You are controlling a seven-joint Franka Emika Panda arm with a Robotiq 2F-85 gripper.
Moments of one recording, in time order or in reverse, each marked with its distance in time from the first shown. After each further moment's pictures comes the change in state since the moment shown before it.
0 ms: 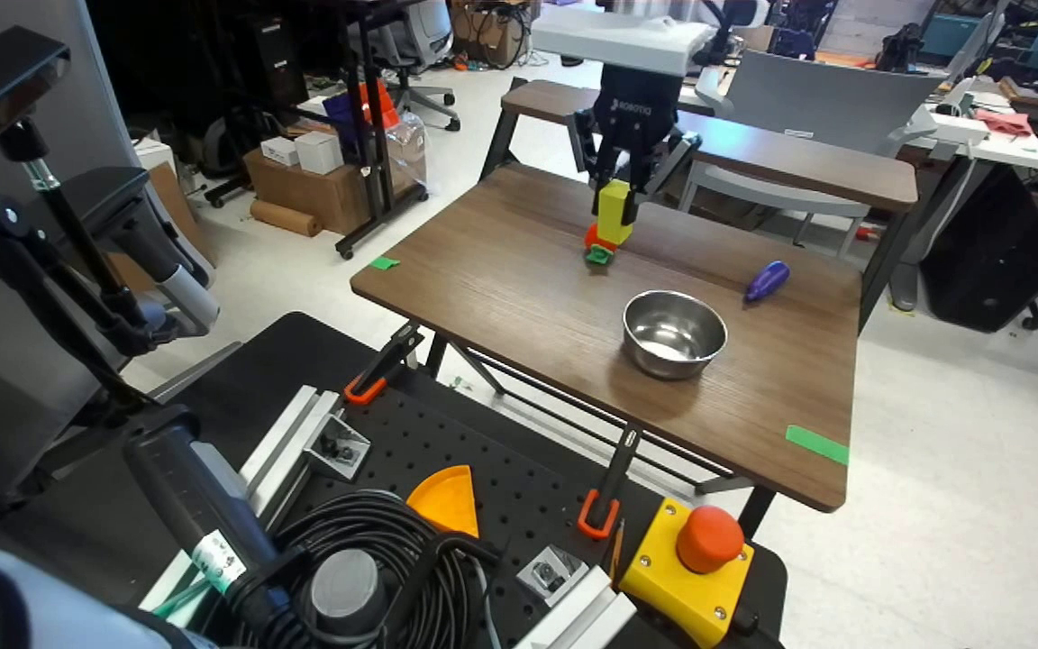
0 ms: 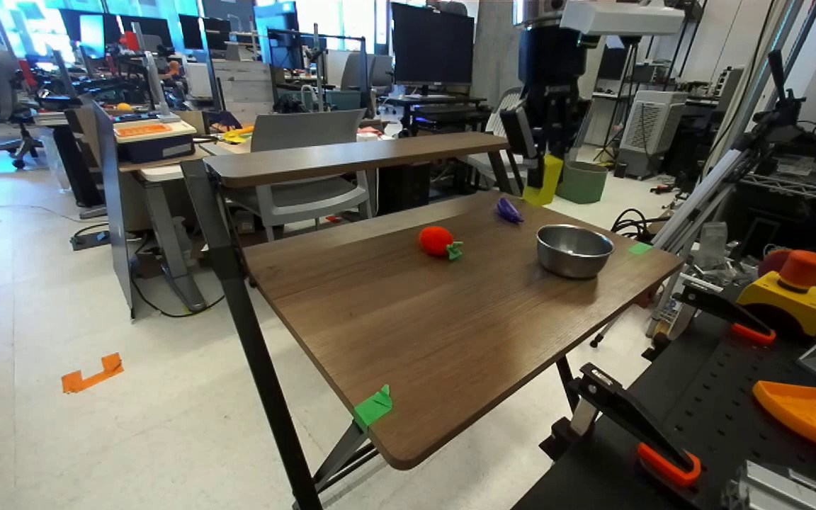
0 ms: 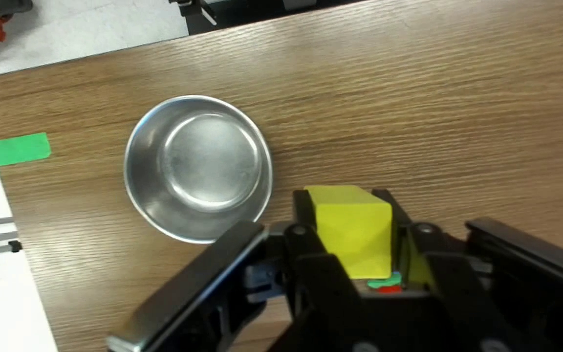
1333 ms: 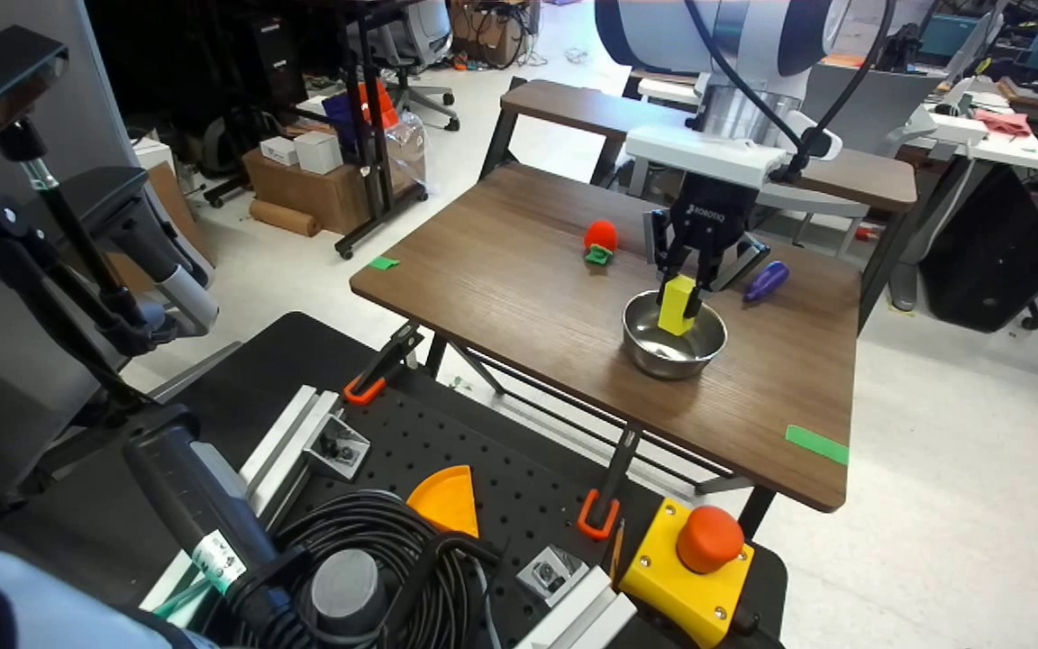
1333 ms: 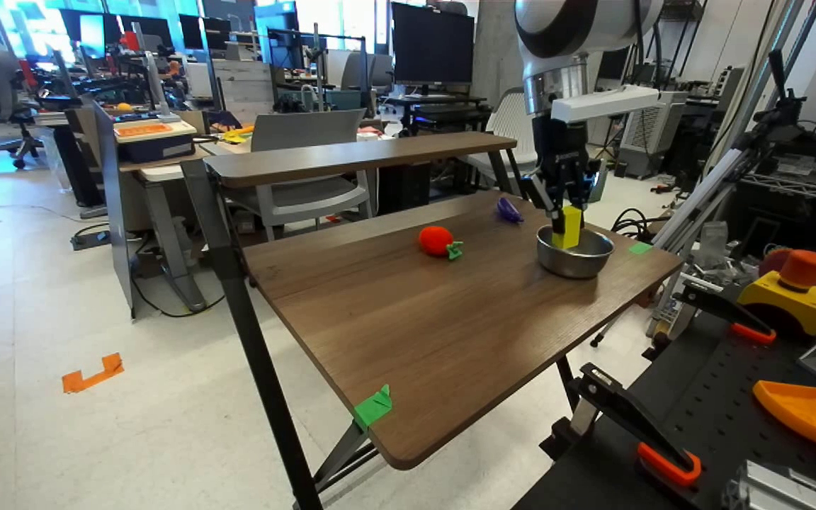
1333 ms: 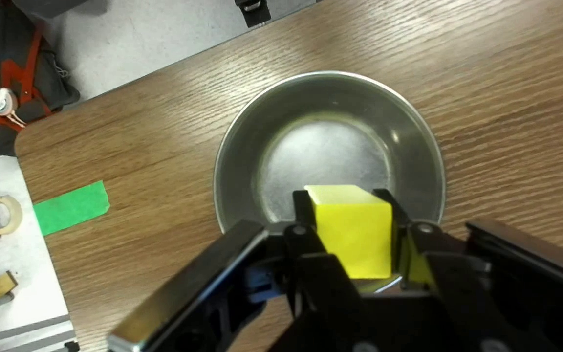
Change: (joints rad) arm -0.081 0.325 -0.076 0.257 0.008 -0.116 0.032
